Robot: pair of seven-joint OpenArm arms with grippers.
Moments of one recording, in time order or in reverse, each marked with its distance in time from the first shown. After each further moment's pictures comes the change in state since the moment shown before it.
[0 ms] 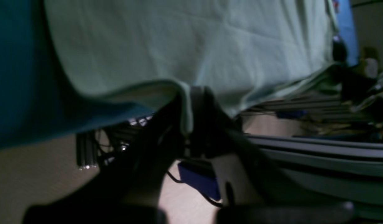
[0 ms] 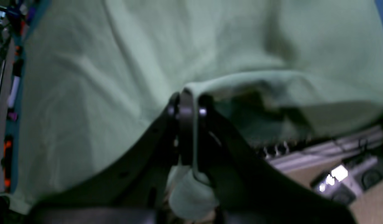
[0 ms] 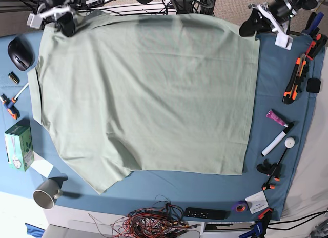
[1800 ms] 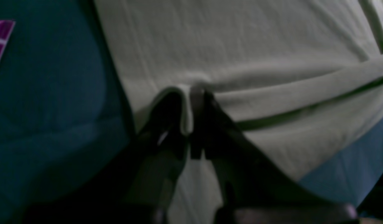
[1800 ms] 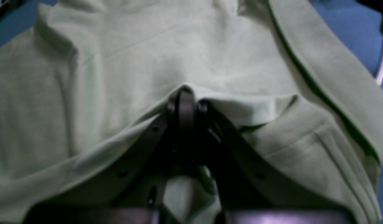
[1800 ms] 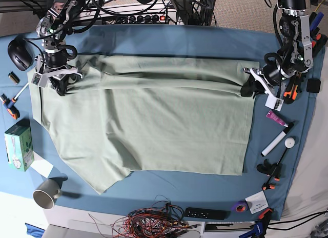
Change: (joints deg) left arm -31.2 -5.4 14.6 -17.7 21.7 11.1 -11.8; right arm 24.6 0.0 -10.5 0.0 -38.7 -18.8 14.4
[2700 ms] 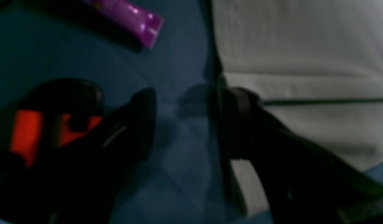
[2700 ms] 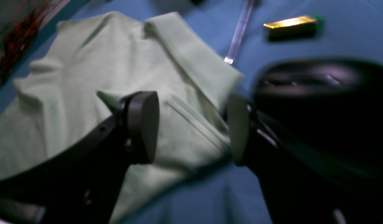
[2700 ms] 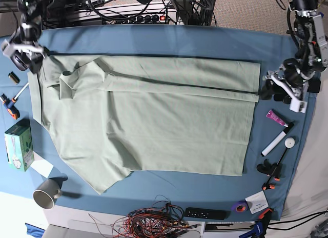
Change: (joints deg) left arm 1.0 -4.1 -8.3 0.1 -1.8 2.5 3.8; right arm -4.0 0.0 23.1 -0.1 21.5 6.1 -11.1
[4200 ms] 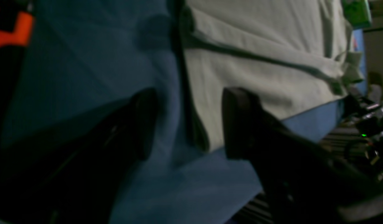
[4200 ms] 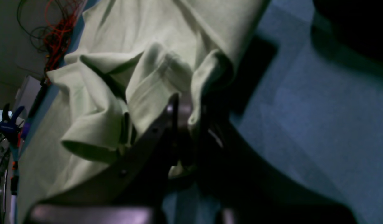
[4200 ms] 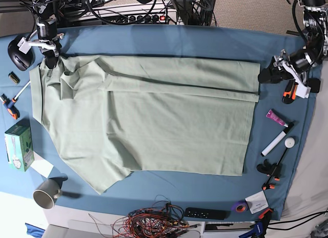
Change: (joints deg) left arm 3.5 -3.2 -0.9 -9.1 -25.1 -5.9 14.0; right arm 5.3 -0.5 -1.6 -17.9 6.9 8.2 0.1
